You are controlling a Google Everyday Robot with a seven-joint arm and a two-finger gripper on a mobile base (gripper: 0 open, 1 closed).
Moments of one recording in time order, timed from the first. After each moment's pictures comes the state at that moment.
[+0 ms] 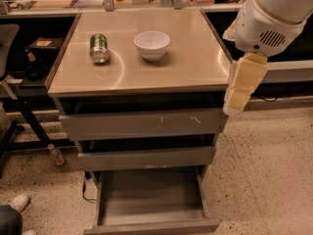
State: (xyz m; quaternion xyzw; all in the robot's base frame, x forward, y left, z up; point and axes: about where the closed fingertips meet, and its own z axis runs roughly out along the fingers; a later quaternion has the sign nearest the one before) arm 0.481 -0.150 0.965 -0.64 0.75 -0.01 0.16
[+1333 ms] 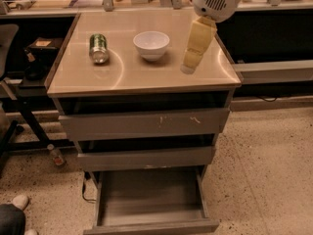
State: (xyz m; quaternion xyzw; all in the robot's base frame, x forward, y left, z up) arm 0.571 -0.103 0.986 -0.57 0.80 -0.04 0.17
